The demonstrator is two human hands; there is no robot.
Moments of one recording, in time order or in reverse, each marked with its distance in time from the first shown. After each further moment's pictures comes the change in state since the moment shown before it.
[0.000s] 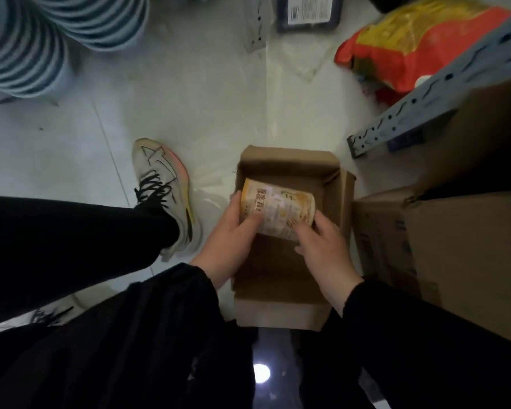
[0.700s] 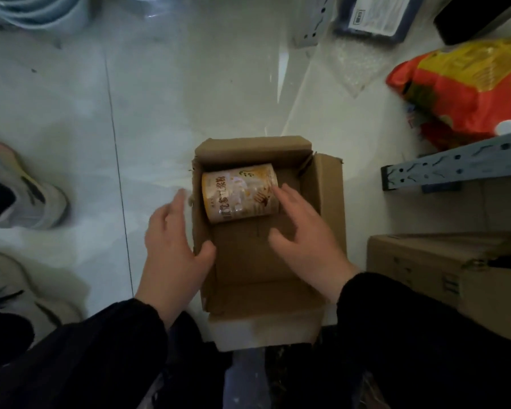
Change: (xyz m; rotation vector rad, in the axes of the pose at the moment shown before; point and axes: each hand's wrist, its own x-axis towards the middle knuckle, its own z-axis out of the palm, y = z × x) left_hand 0.010 -0.078 -0.066 0.390 0.490 0.043; right_hand 0.058 -0.039 0.040 -0.669 -0.299 -0.452
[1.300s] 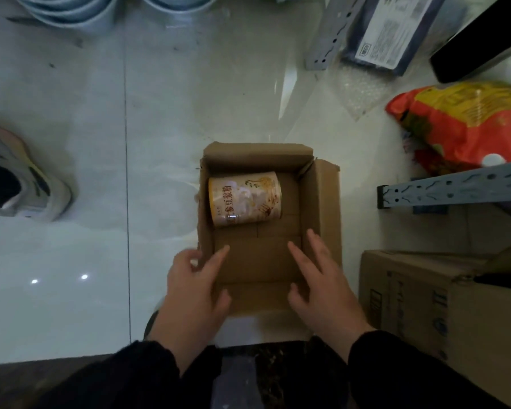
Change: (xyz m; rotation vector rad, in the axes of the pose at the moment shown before) left_hand -0.049 -0.035 0.026 0.138 -0.105 0.213; right_hand -0.055 0.040 0.014 -0.414 -0.070 0.065
